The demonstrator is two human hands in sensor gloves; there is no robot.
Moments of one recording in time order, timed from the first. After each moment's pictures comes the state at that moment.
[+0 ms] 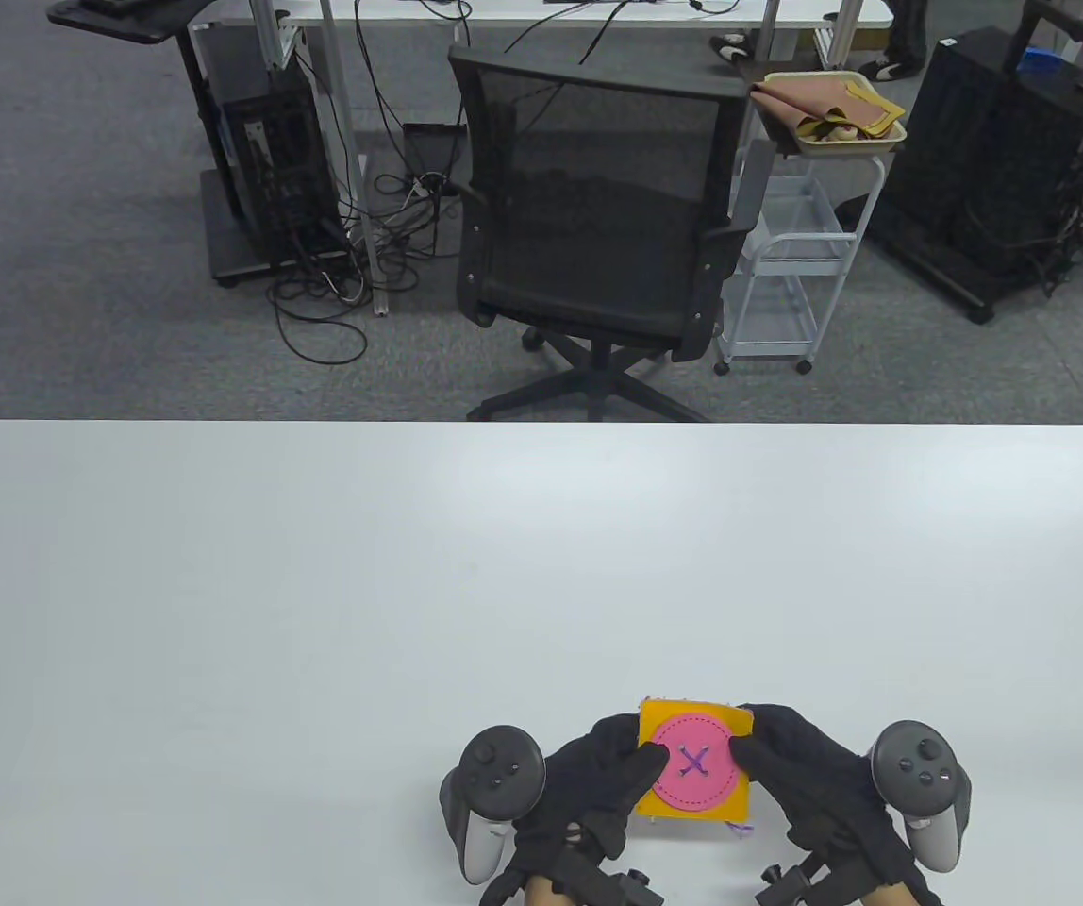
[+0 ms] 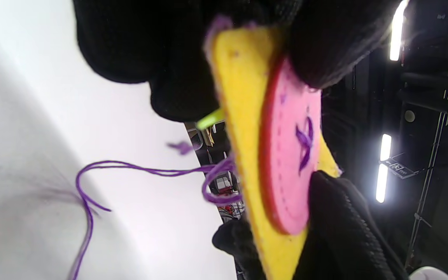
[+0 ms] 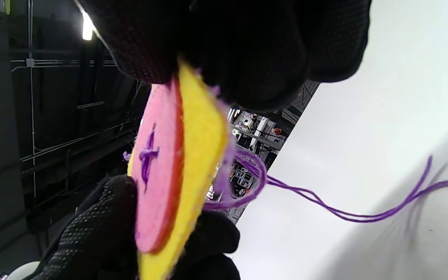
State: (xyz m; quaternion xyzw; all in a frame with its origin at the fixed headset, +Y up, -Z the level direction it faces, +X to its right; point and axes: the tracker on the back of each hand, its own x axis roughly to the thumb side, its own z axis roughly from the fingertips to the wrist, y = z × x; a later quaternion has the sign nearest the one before) left_hand -0.028 -0.732 -0.266 -0.02 -0.11 0.59 0.80; right_hand 0.241 -0.722 -0.275 0.12 0.01 0.83 0.55
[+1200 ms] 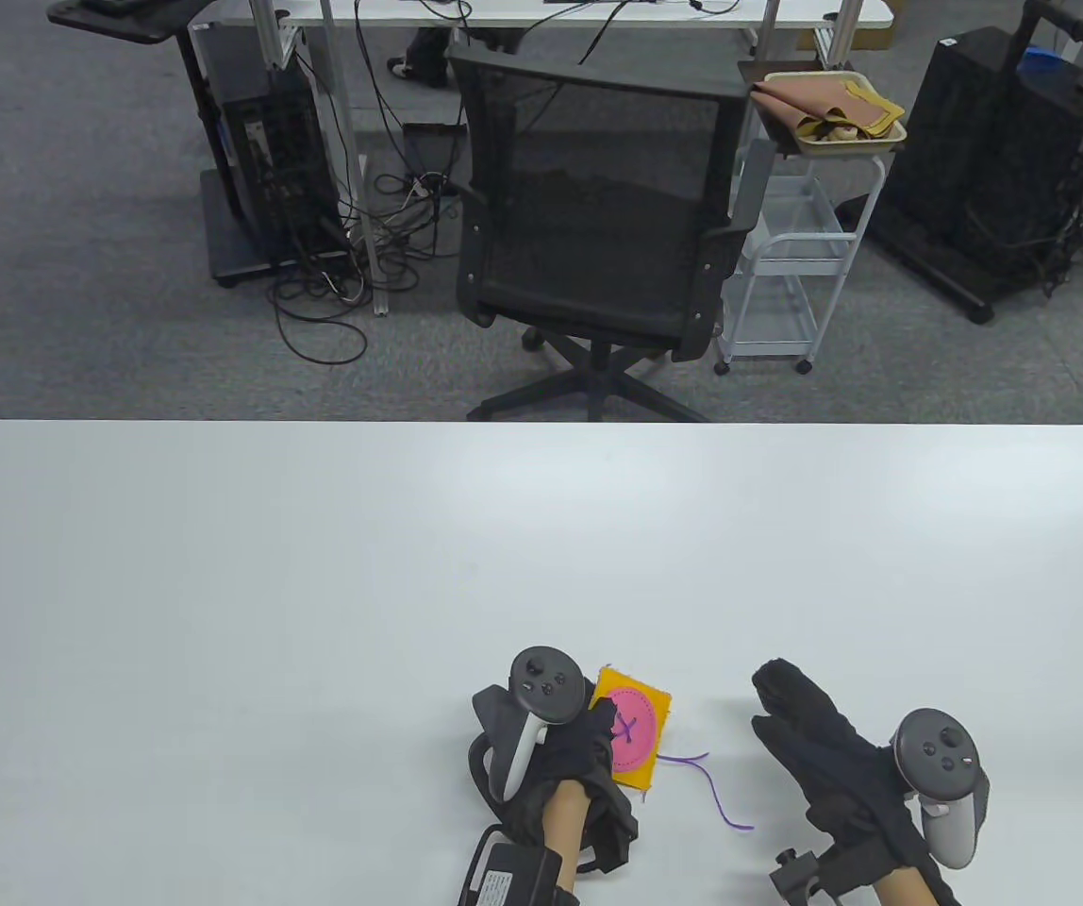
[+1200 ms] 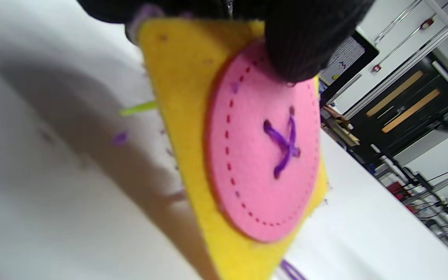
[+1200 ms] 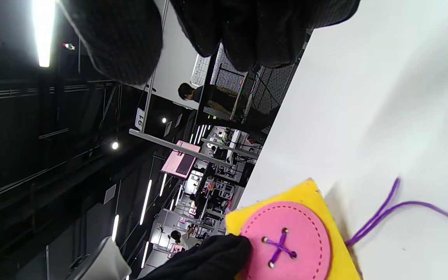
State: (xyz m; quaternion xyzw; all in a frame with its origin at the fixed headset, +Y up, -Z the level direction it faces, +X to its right) left_hand -0.029 -0.746 -0.327 -0.11 0.09 0.33 0.93; right_hand 0.264 -0.730 -0.285 0.05 0.02 0.81 0.59
